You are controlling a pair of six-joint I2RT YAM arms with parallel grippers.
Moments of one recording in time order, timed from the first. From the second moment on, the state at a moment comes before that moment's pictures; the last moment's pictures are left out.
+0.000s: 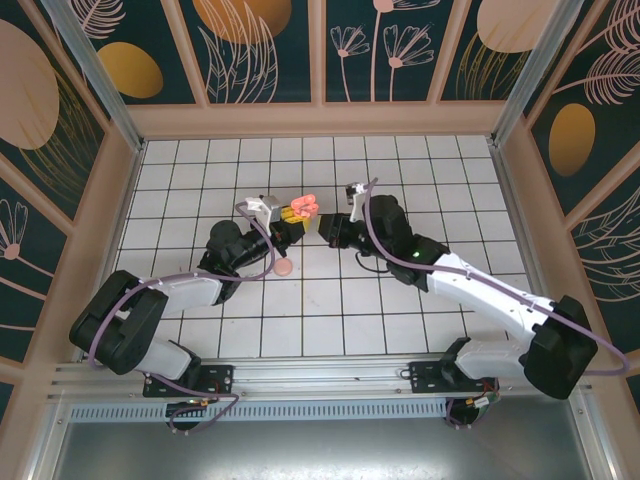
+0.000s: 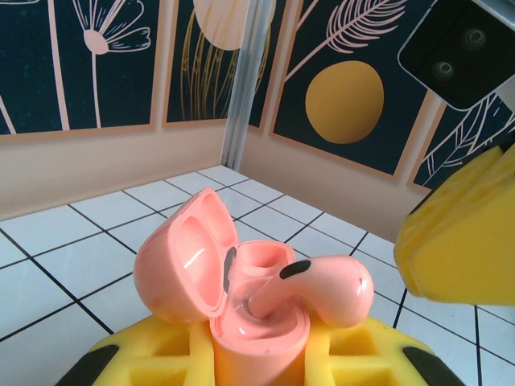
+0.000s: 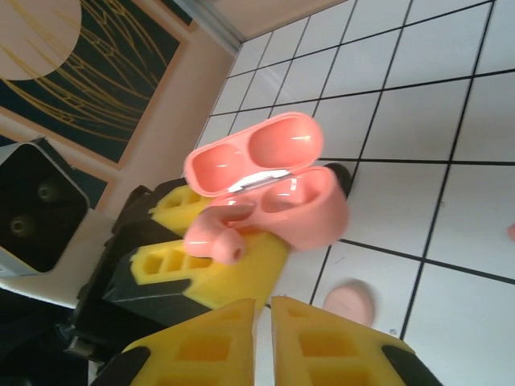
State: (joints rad) left arm -0.54 1.46 0.50 1.03 0.46 -0.26; right arm 0.82 1.24 0.91 -0.05 -0.12 0.73
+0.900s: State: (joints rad) left arm -0.54 1.46 0.52 1.02 0.47 -0.26; right arm 0.84 1.33 1.03 -0.07 -0.13 0.70
